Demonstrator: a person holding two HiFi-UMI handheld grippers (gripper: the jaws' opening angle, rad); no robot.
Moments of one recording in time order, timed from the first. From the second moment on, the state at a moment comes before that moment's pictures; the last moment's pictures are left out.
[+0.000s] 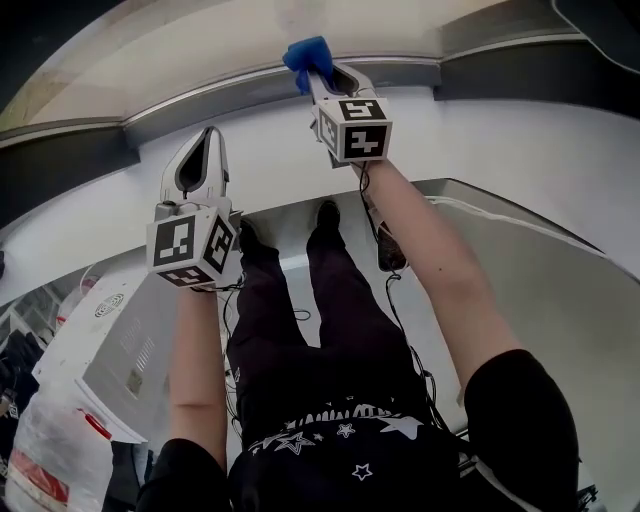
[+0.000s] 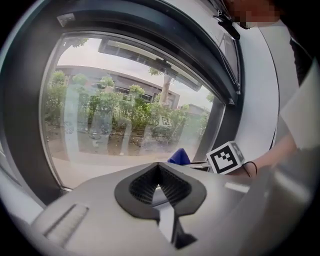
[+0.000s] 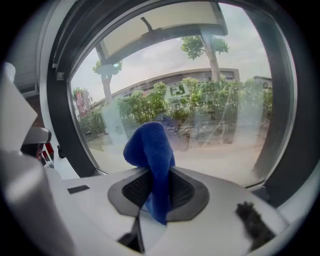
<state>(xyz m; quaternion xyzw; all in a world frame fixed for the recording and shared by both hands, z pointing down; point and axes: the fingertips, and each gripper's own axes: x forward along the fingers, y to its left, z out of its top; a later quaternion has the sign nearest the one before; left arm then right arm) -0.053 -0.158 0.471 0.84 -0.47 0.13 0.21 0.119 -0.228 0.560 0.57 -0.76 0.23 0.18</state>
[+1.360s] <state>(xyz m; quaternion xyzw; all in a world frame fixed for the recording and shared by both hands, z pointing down) 0.093 -0.165 0.483 0.87 -0.42 0.16 0.21 0.422 -0.202 0.581 0.76 -0.57 0.24 0.20</state>
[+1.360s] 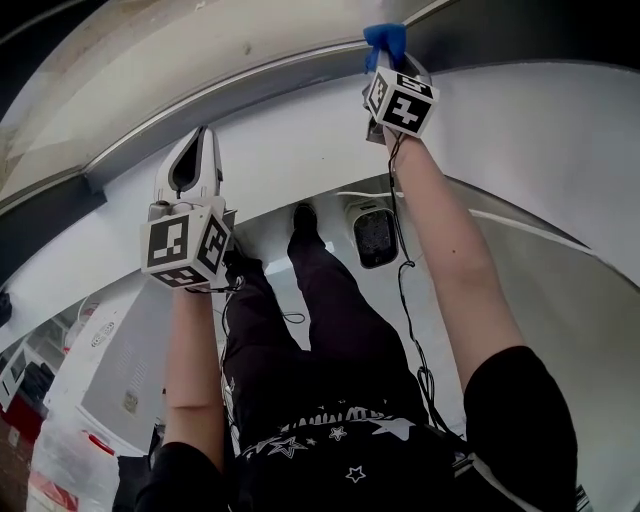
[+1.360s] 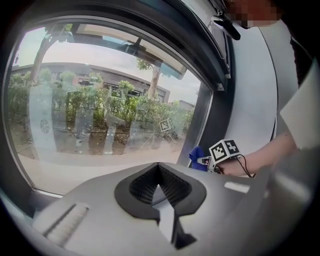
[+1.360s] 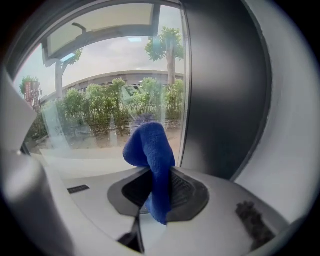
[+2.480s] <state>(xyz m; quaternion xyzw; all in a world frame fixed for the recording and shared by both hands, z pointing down) -0.298 -0.109 0.539 0.75 -0.59 0.12 0.26 -0.168 -0.222 0.637 0.48 -0.81 0.22 0.23</state>
